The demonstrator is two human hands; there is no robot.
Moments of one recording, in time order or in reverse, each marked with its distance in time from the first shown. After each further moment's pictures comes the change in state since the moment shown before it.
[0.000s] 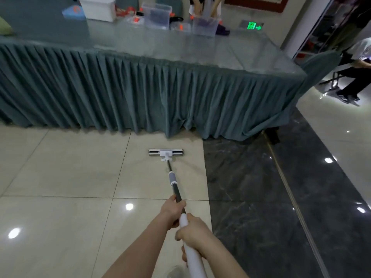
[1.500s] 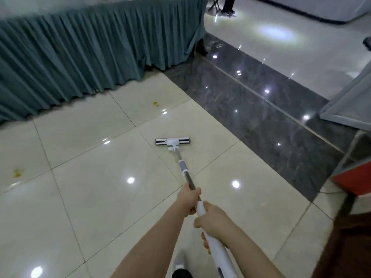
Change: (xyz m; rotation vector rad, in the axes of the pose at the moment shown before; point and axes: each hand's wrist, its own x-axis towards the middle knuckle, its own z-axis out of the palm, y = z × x) left_hand -0.534 -0.640 -0.526 0.463 -0.479 0.074; right_hand -0.456 0.133 0.946 0.532 0.301 0.202
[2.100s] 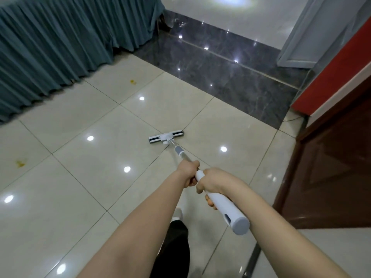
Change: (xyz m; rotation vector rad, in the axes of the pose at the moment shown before) left_hand -0.250 -0.205 0.028 0.063 -0.180 -0.050; right_hand -0.221 0.182 0.165 0.040 0.051 0.163
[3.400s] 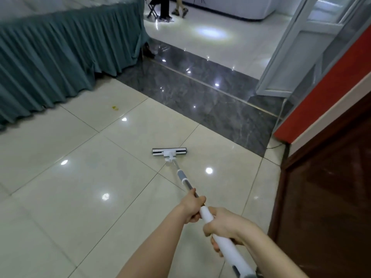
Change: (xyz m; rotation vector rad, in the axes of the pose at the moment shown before) left_hand 0.090 0.083 0.019 0.211 -0.255 0.066; right_hand 0.064 -0.028 -0.092 0.200 -0.075 -0.042
